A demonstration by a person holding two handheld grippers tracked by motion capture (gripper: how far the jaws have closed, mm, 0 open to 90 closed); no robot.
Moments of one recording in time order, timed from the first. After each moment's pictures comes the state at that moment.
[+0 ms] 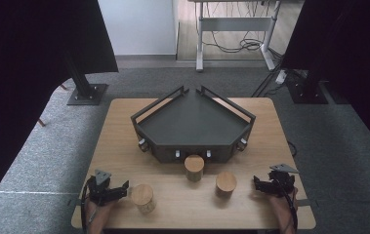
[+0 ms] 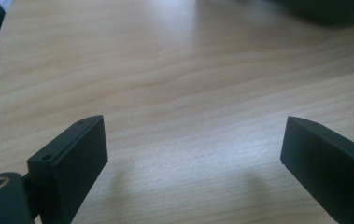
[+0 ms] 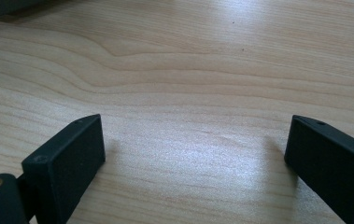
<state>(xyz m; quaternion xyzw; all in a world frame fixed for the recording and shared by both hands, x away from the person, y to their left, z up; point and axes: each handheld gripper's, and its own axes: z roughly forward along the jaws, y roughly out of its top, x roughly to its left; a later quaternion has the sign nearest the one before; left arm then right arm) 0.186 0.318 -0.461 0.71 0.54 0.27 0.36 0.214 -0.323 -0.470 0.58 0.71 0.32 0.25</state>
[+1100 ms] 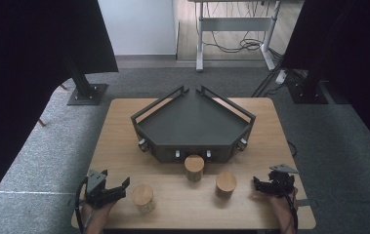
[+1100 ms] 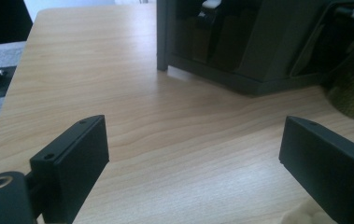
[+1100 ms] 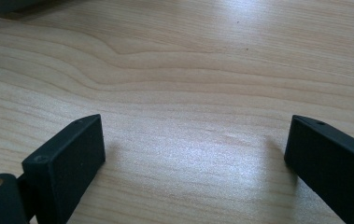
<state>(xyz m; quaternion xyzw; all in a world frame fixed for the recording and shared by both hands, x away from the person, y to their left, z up) 0.152 0.323 -0.441 0.69 0.49 0.29 0.44 0.213 -0.324 -0.470 0.58 0.71 0.32 0.25</state>
